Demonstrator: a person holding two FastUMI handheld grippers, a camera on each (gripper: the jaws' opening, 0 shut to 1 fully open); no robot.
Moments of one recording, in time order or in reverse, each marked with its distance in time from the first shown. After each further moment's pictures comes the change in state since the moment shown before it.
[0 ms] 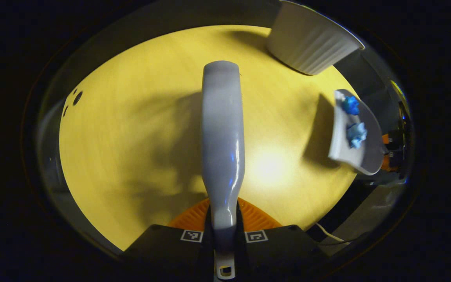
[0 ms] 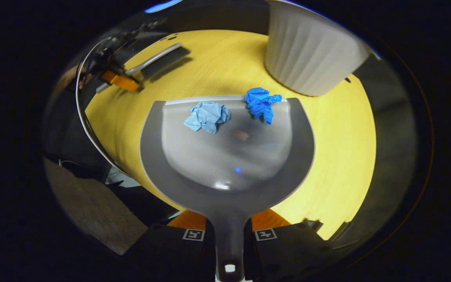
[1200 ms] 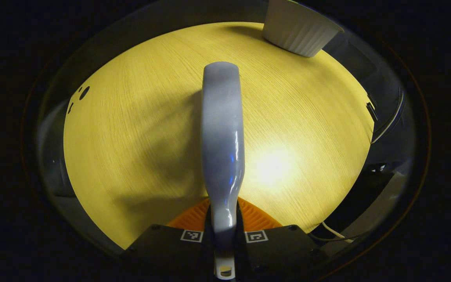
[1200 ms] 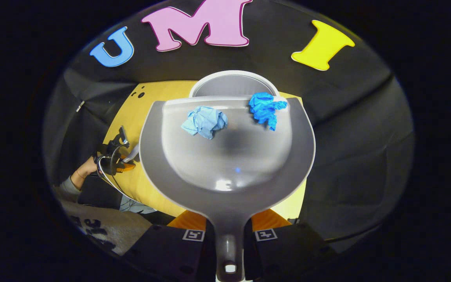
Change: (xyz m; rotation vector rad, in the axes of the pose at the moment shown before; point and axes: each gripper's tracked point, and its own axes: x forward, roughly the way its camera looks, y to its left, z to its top) left arm 0.011 -0.002 -0.007 0.130 -0.017 0.028; right arm -0.210 -0.106 0.161 0.177 -0.065 -0.103
